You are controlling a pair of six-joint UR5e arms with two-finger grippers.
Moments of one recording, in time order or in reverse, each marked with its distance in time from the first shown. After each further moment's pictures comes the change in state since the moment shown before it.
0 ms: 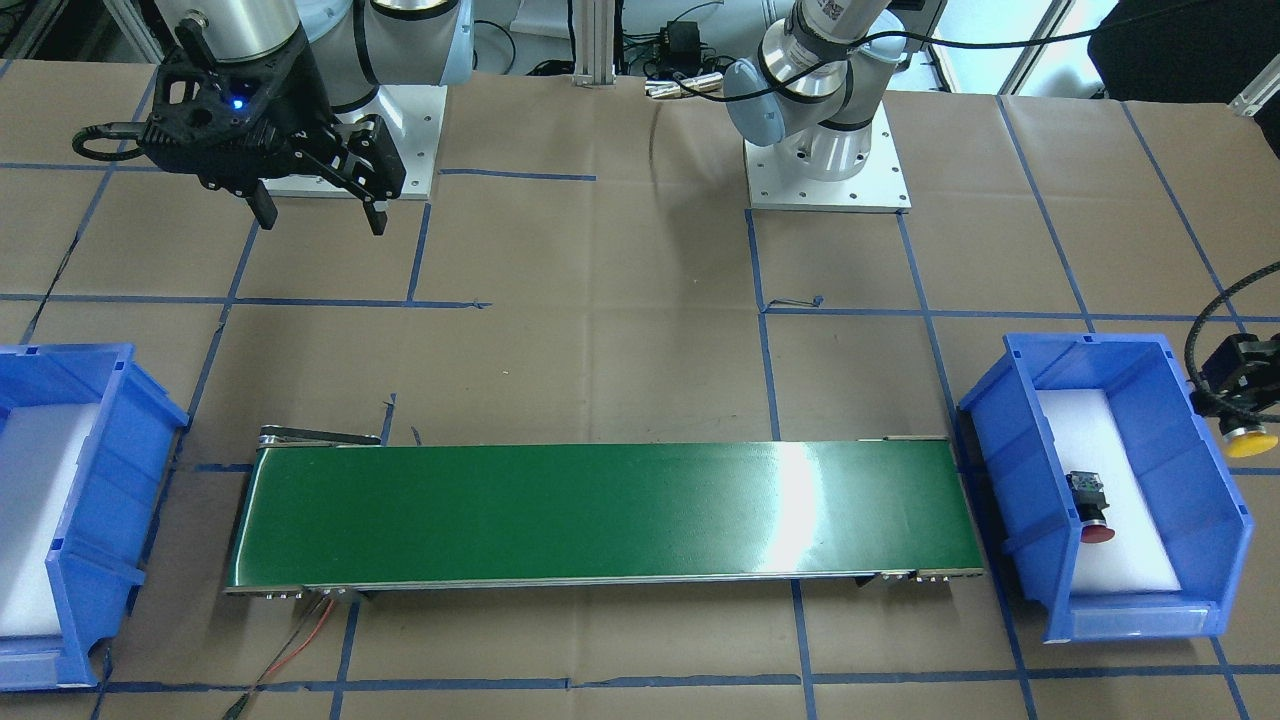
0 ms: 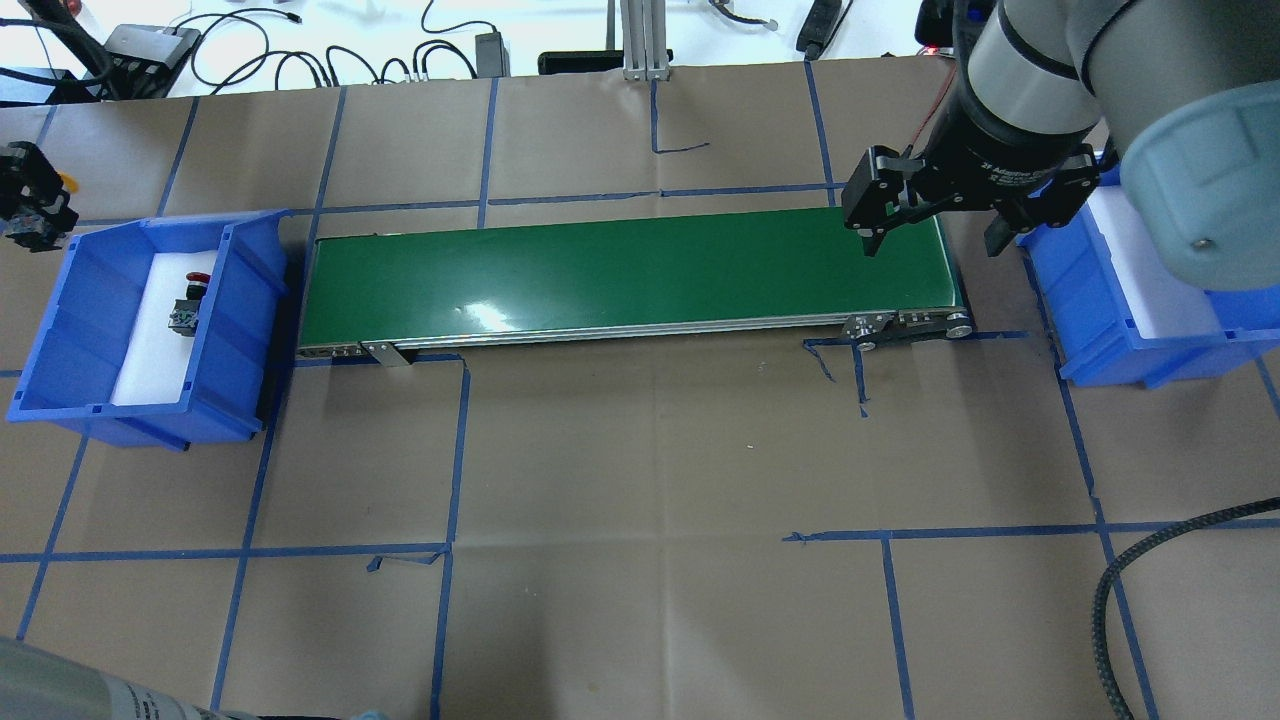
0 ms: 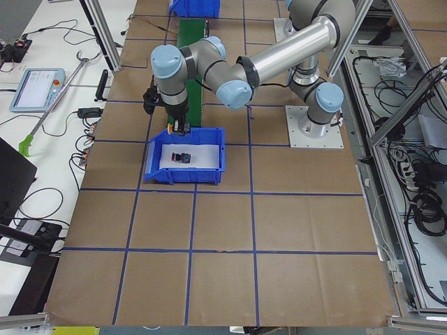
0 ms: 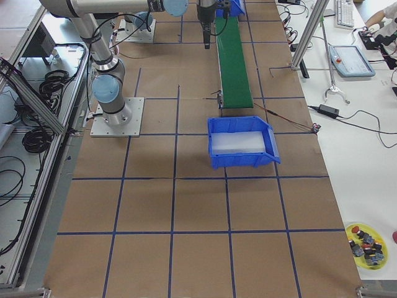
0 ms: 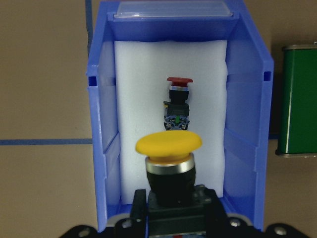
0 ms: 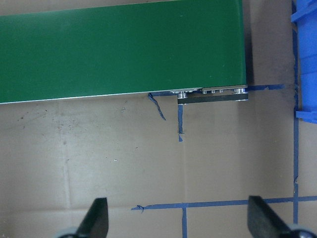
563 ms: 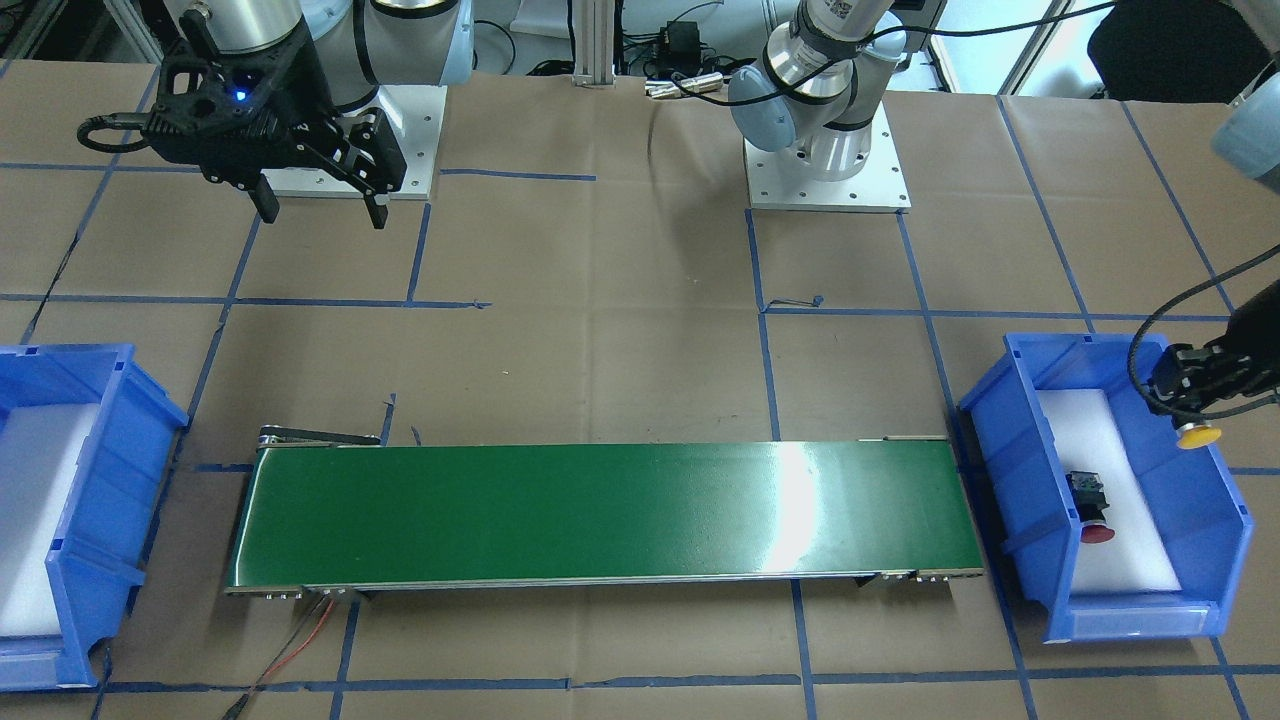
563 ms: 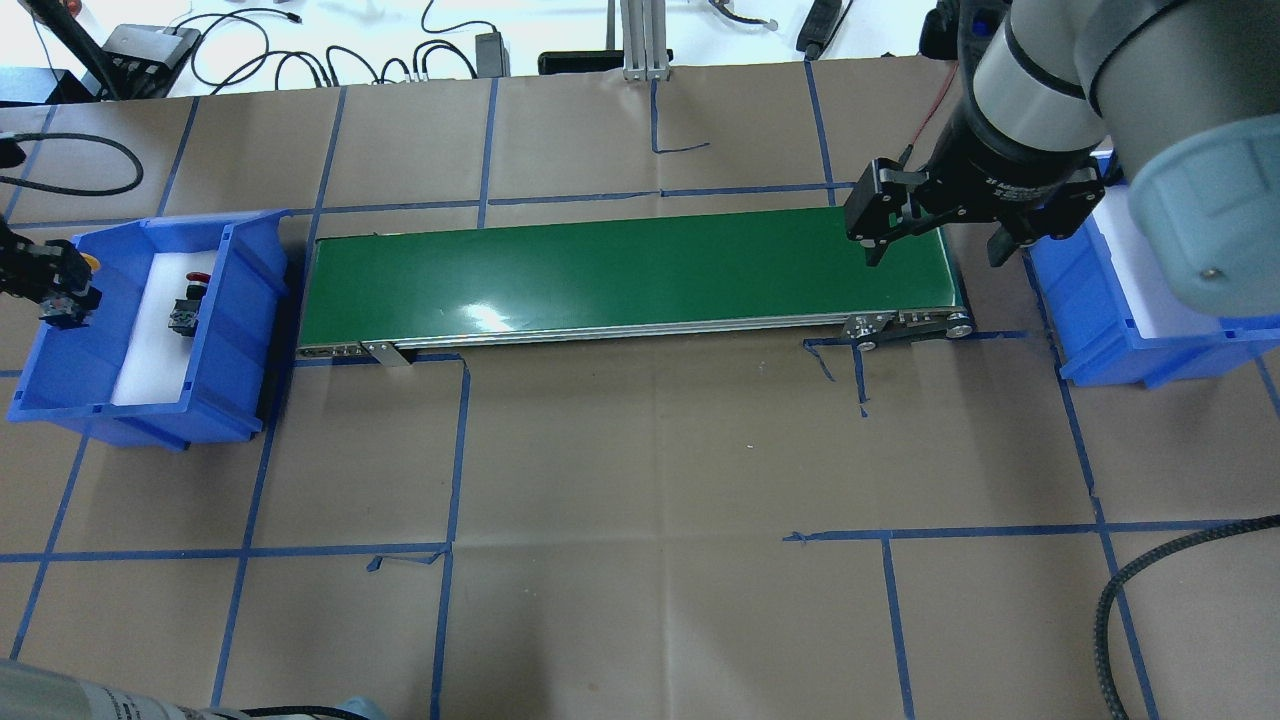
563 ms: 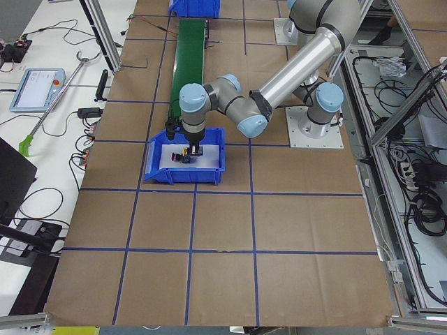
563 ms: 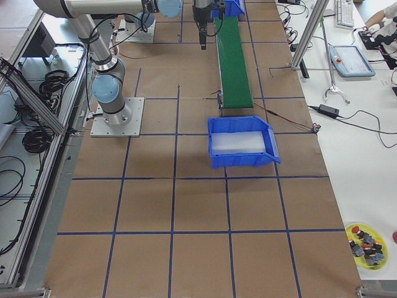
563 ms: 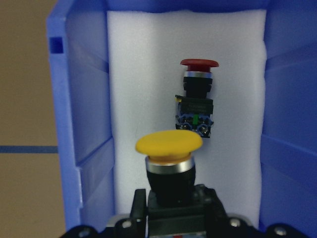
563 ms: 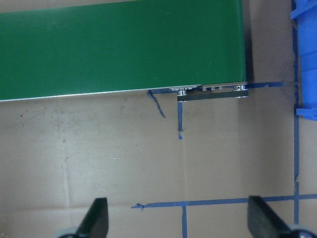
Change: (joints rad) left arm 0.118 0.049 -0.230 0.196 -0.003 0.064; right arm -0.001 -0.012 0.016 -0.006 -0.001 0.000
